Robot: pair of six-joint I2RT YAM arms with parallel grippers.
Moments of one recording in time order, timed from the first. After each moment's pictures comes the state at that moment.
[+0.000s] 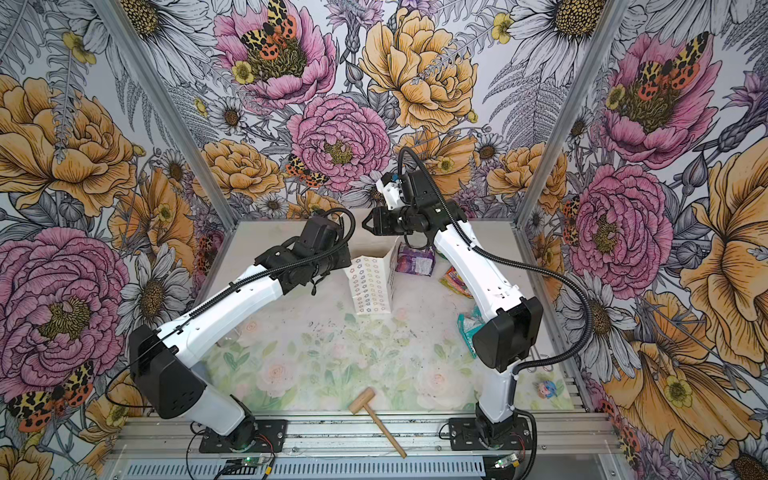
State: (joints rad) left arm -0.66 1.56 1.50 -0.64 -0.29 -0.66; right arm 0.45 1.85 2.06 -0.87 -0.47 0.30
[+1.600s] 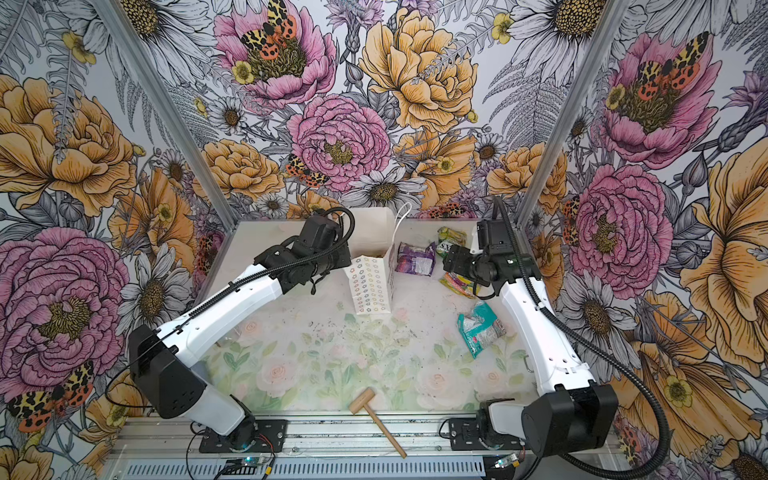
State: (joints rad) left arm -0.65 1.56 1.50 -0.64 -0.27 -0.66; right arm 0.07 1.30 1.29 -0.89 -0.18 0.45
